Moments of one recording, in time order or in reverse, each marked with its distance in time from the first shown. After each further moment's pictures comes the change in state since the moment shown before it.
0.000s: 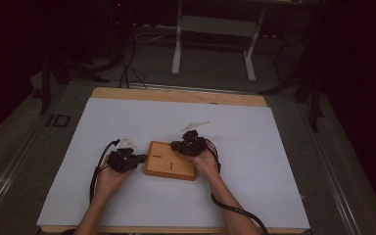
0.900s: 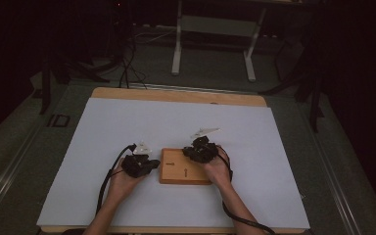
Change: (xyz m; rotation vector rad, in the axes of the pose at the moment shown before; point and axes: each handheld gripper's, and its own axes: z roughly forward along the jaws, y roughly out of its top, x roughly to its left) left arm -0.034 0.007 0.026 0.042 -0.028 0.076; right arm 0.003 -0.020 -0.035 0.054 -0.111 0.000
